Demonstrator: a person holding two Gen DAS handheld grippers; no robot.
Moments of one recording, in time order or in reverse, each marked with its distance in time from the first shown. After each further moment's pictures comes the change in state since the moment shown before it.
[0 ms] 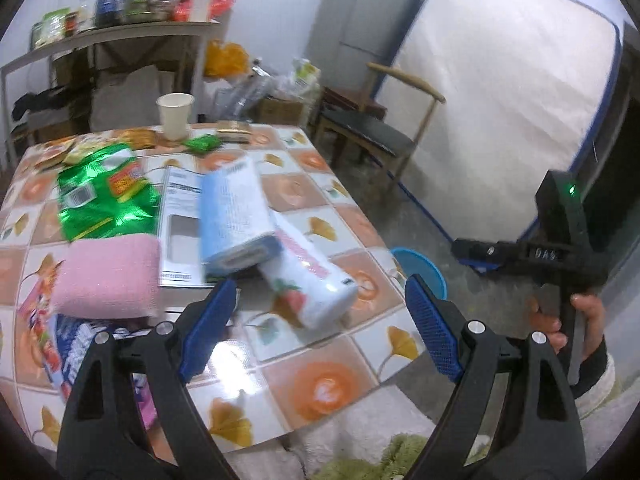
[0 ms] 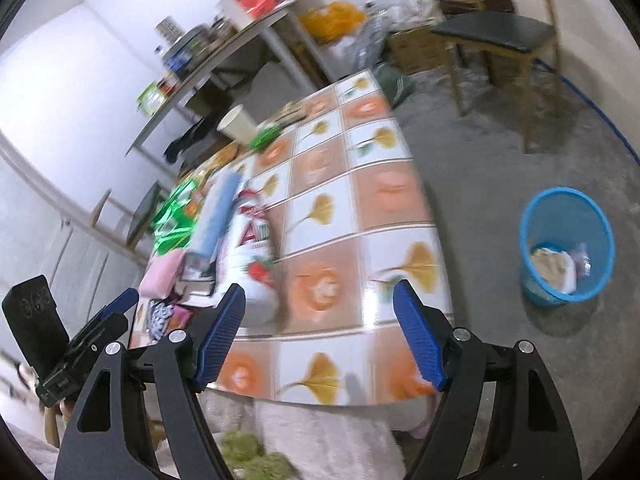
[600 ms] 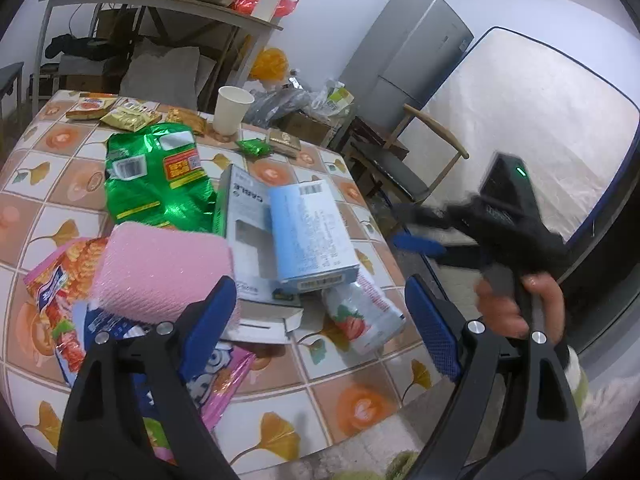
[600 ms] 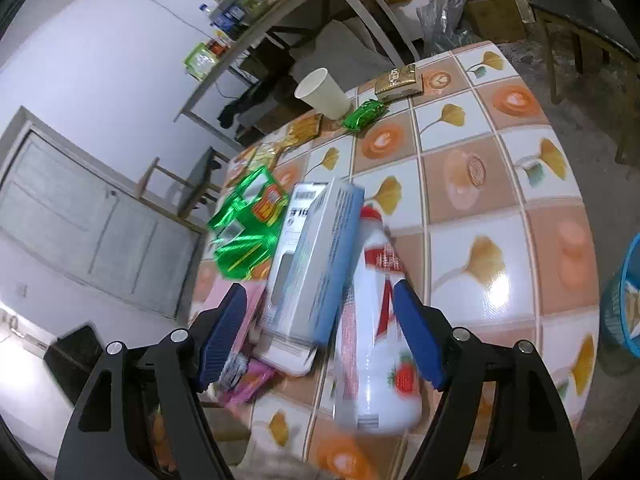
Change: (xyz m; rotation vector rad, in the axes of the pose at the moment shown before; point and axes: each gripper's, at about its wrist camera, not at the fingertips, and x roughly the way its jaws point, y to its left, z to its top) left arm -0.013 0.081 0.002 -0.212 -0.071 -0.034; right arm 0.110 0.089 0.079 -0.049 0.154 0.186
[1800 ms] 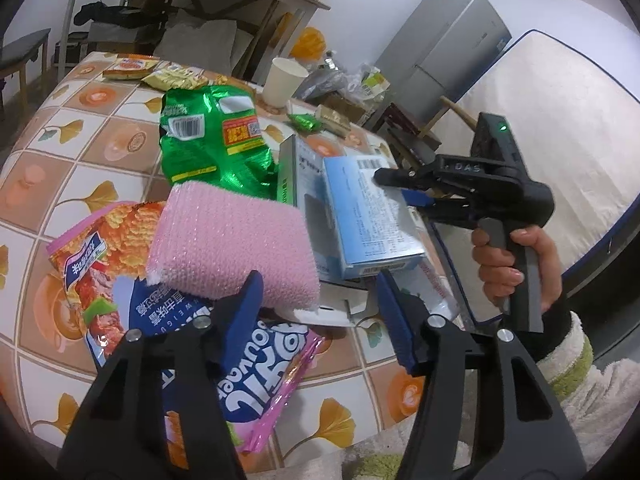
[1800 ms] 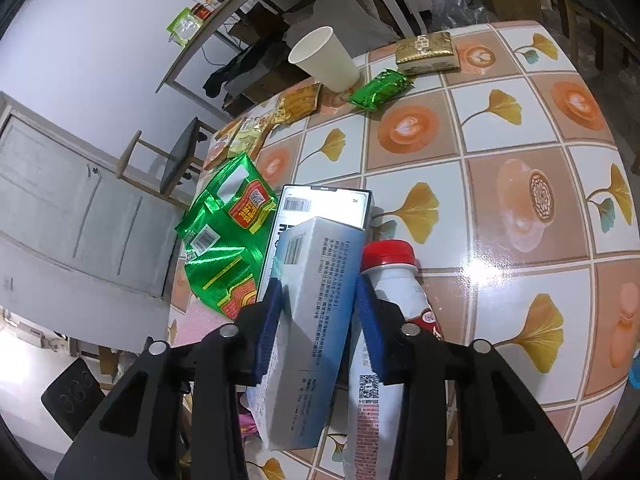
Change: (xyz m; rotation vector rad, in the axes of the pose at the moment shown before) left arm 0.007 0.049 -0.006 -0.094 0.072 0.078; right arm 0.080 0.013 0.041 -0.025 0.125 -0.035
